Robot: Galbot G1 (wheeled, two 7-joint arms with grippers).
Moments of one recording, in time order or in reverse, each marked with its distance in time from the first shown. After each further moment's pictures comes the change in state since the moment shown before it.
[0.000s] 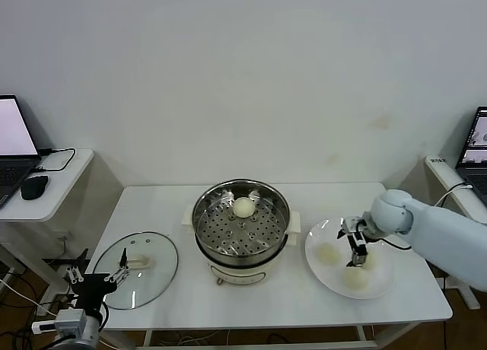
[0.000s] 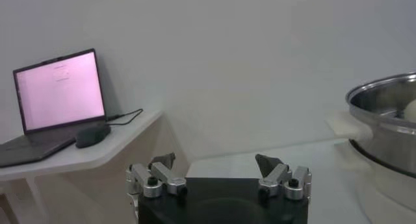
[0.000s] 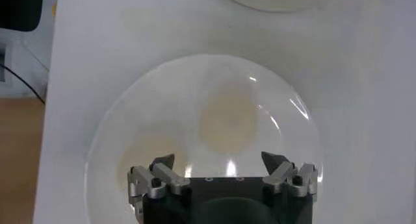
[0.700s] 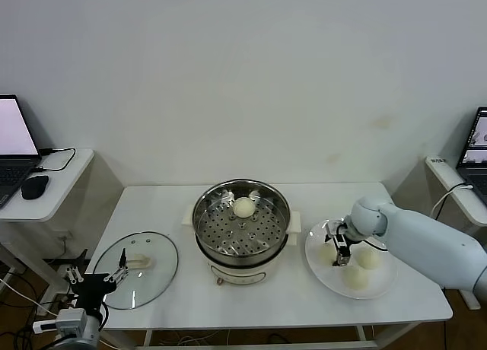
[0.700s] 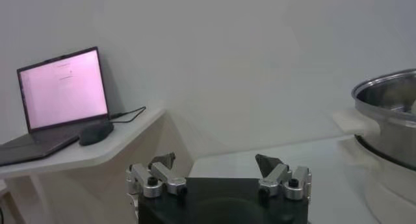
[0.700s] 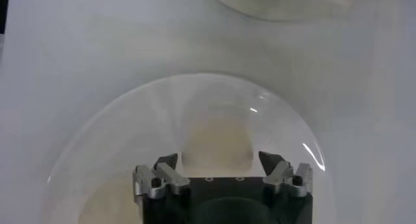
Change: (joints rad) left arm -0.007 -0.006 0.002 0.011 0.006 -0.004 -0.001; right arm -0.045 0.091 0.029 -0.090 -0.047 -0.004 0.003
